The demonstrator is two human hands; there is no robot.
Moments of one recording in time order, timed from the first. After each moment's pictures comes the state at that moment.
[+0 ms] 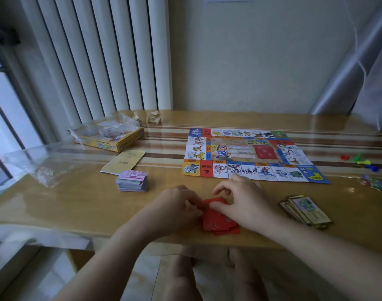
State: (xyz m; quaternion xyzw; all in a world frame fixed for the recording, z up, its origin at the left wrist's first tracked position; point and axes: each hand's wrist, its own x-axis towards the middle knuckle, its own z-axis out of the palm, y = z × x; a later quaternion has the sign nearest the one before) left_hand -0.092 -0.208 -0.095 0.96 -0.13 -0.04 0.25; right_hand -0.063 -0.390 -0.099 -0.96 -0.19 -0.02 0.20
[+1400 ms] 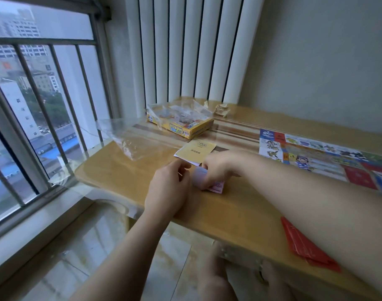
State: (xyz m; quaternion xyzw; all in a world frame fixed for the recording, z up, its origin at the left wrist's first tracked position) left_hand -0.092 -0.074 -0.134 0.88 0.18 0.27 0.36; right_hand -0.002 -0.168 -0.060 -0.92 -0.32 0.22 -0.07
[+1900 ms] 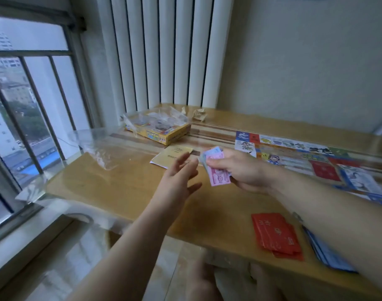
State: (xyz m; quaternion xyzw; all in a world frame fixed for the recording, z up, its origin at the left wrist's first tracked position) left_hand -0.081 -0.133 -0.105 0.57 0.09 0.10 0.81; right_hand -0.012 -0.260 -0.054 -0.72 -0.25 0.29 0.58
